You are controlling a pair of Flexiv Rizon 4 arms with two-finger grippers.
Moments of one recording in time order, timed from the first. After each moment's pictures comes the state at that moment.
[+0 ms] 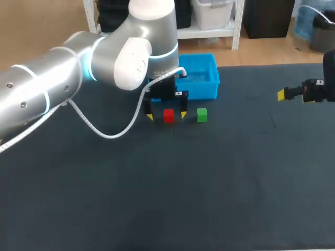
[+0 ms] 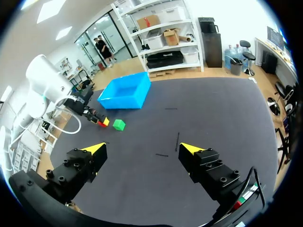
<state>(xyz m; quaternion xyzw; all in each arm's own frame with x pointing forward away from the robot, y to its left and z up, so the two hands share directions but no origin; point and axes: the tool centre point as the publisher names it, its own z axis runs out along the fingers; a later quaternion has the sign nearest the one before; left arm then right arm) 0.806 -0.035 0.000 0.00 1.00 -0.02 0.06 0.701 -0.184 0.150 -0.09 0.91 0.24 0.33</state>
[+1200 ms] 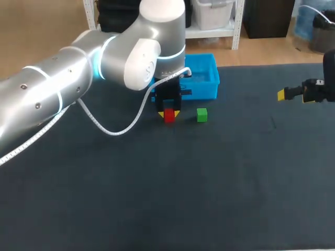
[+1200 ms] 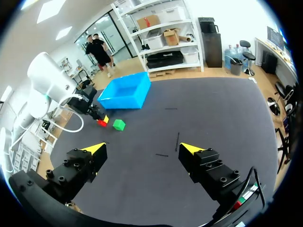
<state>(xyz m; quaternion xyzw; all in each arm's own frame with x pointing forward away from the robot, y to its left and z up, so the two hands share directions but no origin) 0.820 -0.041 -0.005 -0.02 1.00 0.00 0.07 0.701 -0.184 0.150 -0.09 0.91 0.24 0.33</state>
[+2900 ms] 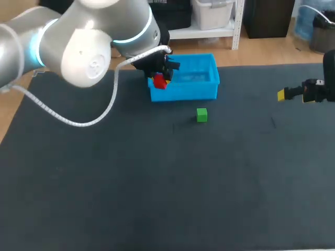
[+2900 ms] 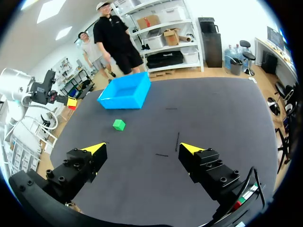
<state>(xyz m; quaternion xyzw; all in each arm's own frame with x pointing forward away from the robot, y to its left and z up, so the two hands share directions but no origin) 0.791 -0.025 0.151 0.18 0.94 -0.07 0.26 0.701 -0.184 0.150 -0.09 0.91 0.24 0.33</state>
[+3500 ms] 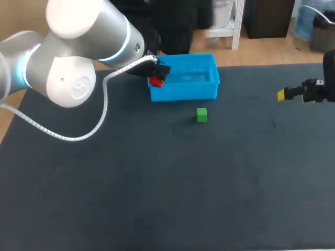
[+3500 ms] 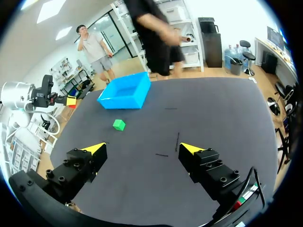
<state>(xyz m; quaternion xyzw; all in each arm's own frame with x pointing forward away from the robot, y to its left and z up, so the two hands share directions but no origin) 0.802 -0.012 0.148 0.19 0.92 -0.11 0.32 0.701 -0.184 0.150 -0.09 0.91 0.24 0.33</state>
